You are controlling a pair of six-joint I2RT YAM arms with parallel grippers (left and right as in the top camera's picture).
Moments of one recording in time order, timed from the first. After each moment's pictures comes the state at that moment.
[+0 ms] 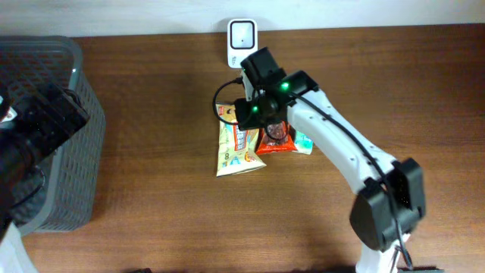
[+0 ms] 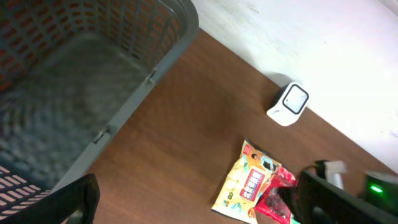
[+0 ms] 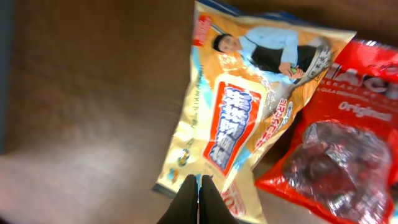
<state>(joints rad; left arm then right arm) 0.23 1.43 2.37 -1.69 0.05 -0.45 0.53 1.97 1.73 -0.94 -0.22 0.36</state>
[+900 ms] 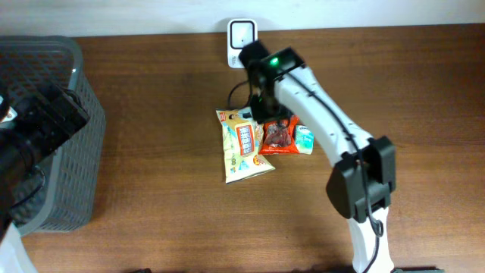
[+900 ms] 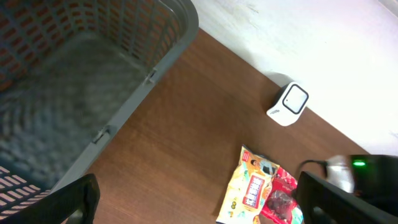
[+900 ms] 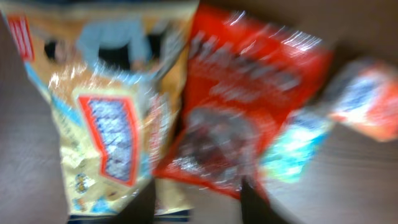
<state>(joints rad) 0.23 1.42 2.37 -1.69 0.05 -0.45 0.47 2.19 2.10 -1.37 0.09 0.35</state>
